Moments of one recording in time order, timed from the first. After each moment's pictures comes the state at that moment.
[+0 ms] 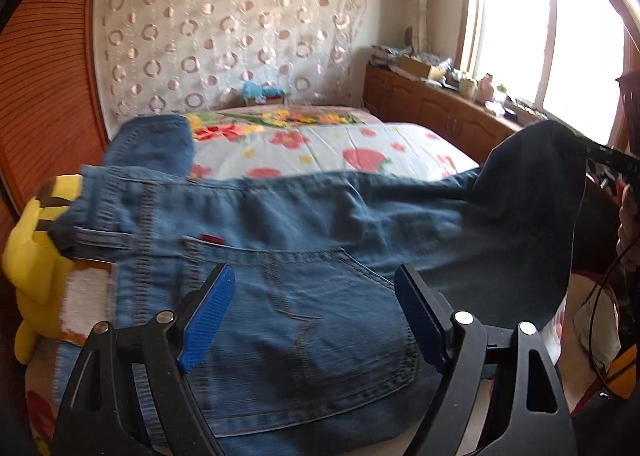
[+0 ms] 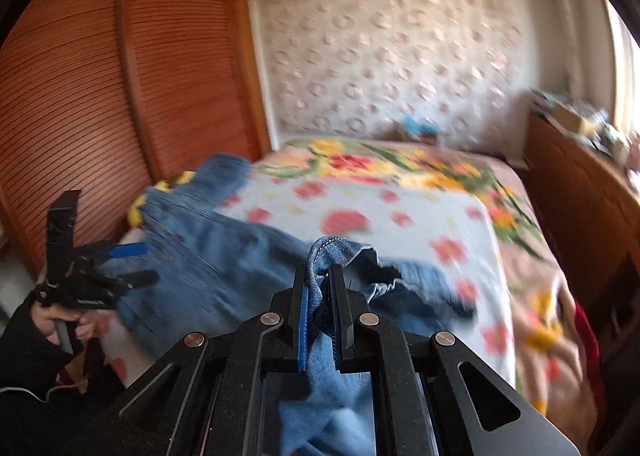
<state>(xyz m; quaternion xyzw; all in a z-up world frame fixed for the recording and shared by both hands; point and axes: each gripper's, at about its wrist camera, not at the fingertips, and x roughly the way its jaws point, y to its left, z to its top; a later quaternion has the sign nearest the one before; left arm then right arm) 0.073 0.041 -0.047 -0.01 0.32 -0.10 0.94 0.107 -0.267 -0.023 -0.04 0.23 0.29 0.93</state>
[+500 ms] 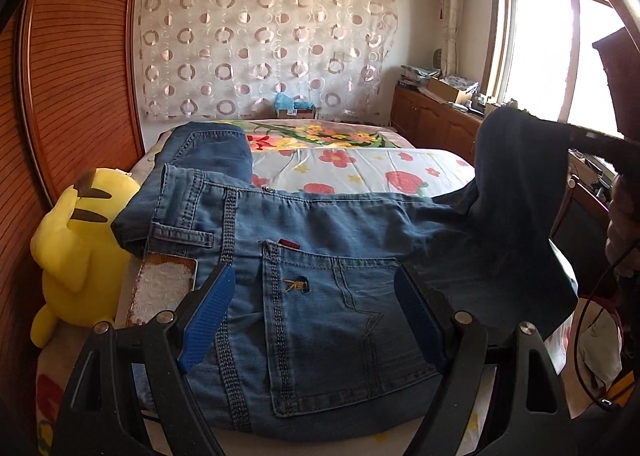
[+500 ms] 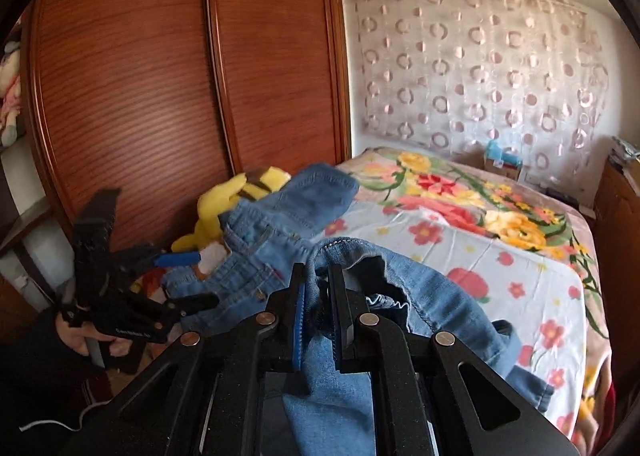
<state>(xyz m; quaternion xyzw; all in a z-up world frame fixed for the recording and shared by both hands) 0.060 0.089 -0.038 -0.04 0.30 -0.06 0.95 0.120 -0.163 0.004 -0.10 0.23 0.40 0.88</state>
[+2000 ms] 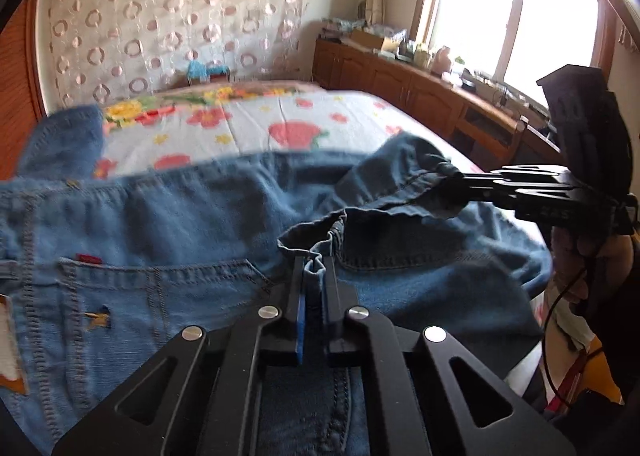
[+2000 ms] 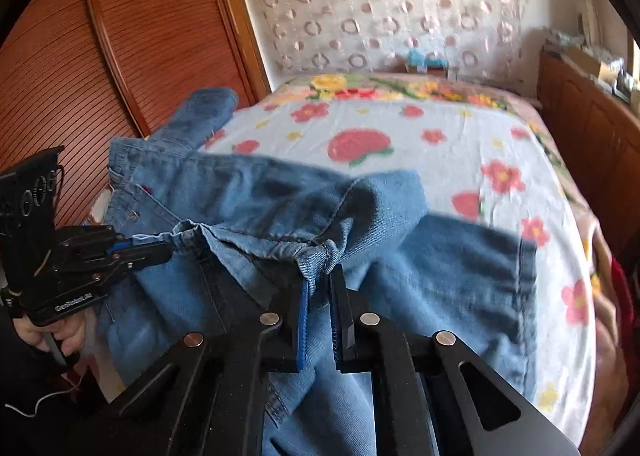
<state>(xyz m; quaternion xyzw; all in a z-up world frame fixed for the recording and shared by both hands) 0.109 -0.013 -0.065 -0.01 0.36 -0.20 0.91 0.138 -0.181 -0.019 -0.02 0.34 0.28 0.90</state>
